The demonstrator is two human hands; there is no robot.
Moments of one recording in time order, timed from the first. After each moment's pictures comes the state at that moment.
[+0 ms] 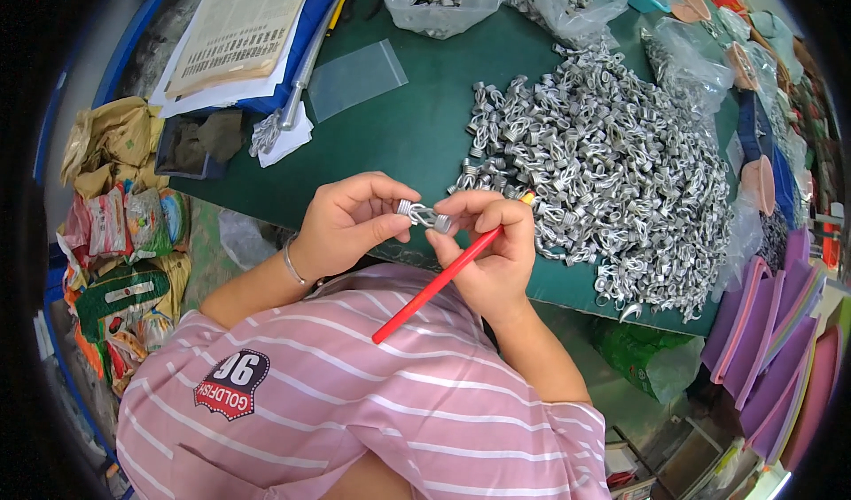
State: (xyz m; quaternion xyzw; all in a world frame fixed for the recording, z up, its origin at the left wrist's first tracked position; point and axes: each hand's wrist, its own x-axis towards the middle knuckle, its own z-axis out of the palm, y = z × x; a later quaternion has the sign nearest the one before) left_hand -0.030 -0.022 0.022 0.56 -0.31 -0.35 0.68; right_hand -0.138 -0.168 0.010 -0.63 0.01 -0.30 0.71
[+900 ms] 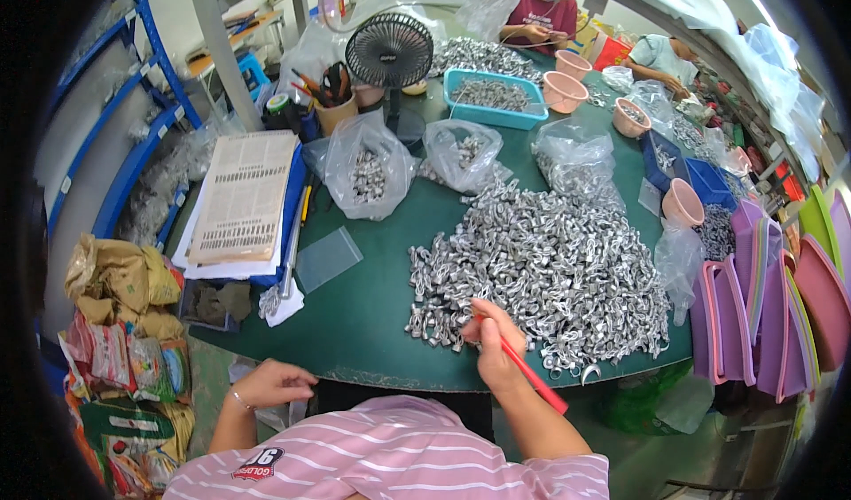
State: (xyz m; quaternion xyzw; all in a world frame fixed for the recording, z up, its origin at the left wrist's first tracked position) left_hand 0.012 0.093 0.037 0.74 -0.36 -0.46 0.32; right_hand -0.176 -0.221 0.028 -0.71 0.17 -0.36 0.58
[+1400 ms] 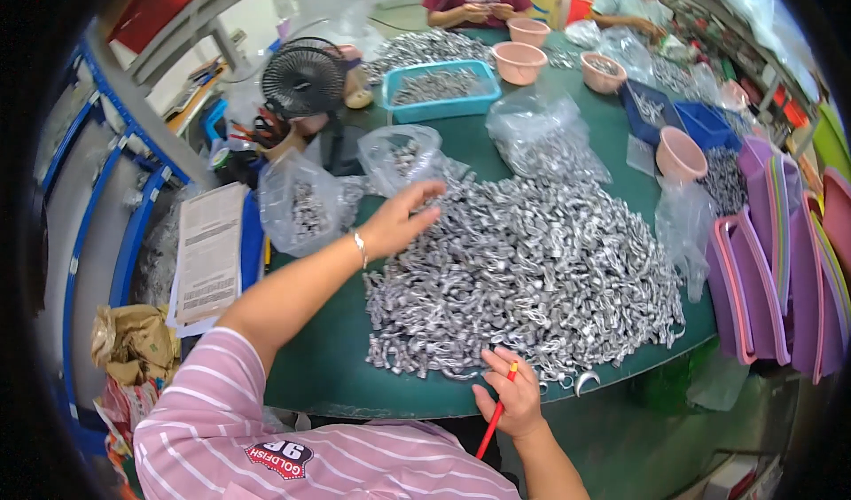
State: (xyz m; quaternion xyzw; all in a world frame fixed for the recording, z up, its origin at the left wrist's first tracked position) left_hand 0.071 -0.287 0.035 0.61 -0.63 -0.19 0.43; right_hand -0.252 -0.260 -0.005 -0.87 0.12 -0.40 0.26
